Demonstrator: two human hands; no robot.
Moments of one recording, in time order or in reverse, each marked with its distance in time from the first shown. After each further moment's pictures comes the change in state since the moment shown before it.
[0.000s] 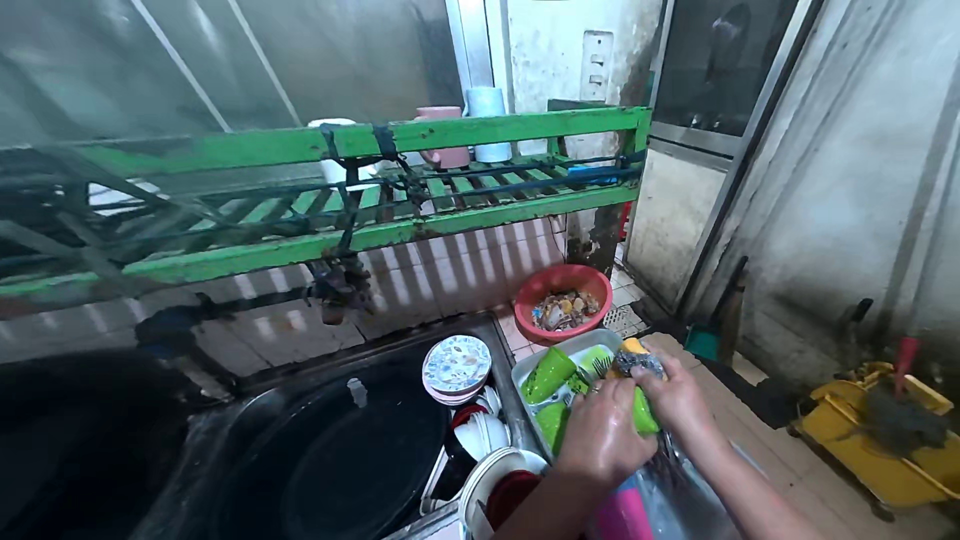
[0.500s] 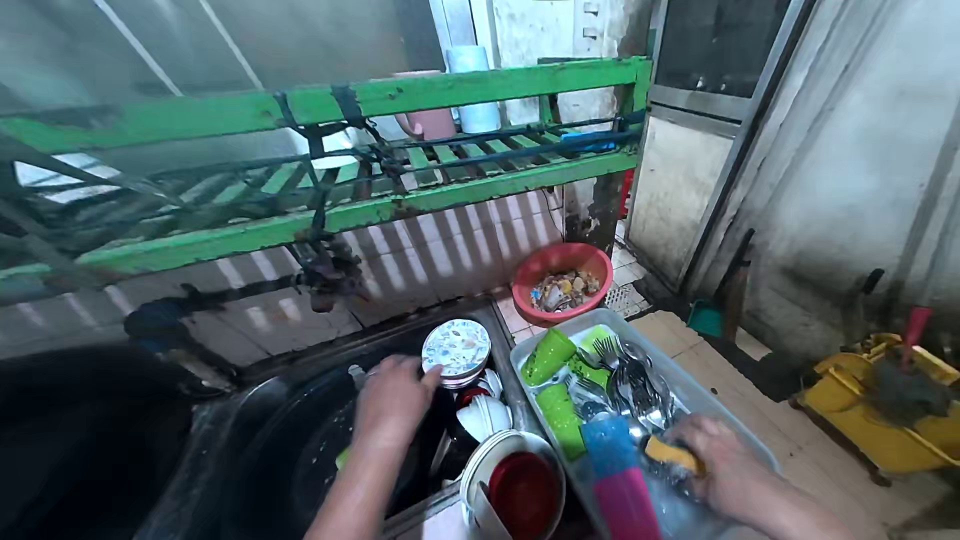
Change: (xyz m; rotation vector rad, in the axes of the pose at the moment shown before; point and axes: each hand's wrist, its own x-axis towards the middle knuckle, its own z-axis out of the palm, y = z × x) left_hand -0.054 -0.201 -0.084 0.160 0.352 -0.509; right_hand -0.046 0.082 -0.054 -0.735 -0.573 -0.064
